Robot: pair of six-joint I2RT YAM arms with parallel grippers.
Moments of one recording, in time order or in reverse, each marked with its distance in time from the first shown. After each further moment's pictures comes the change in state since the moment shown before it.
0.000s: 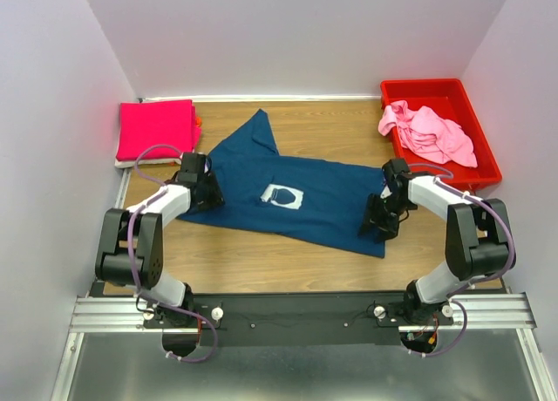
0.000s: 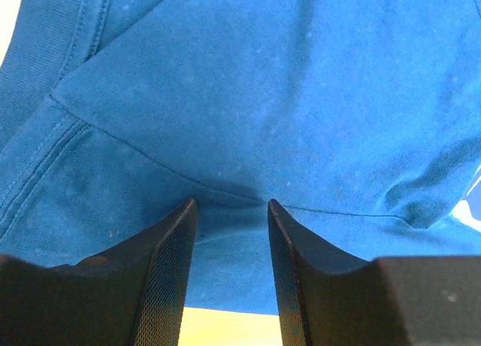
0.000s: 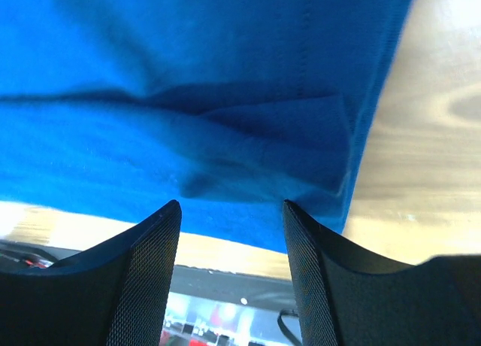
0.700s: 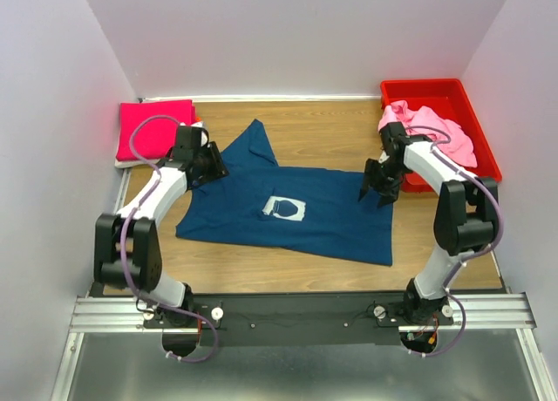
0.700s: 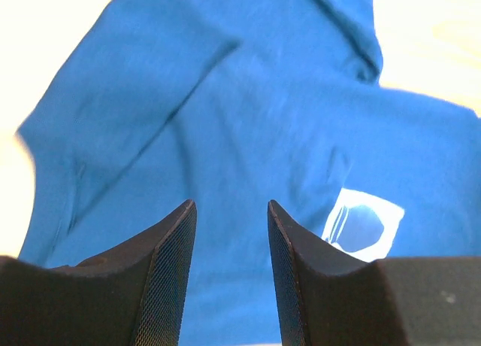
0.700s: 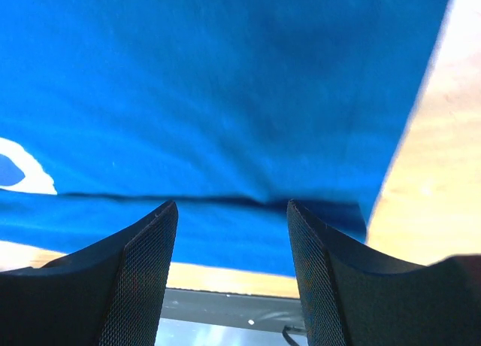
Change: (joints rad) left arm -0.002 -0.087 0.204 -0.116 0.080 0.005; right arm 0.001 0.176 0.425 -0.164 0.106 -0.048
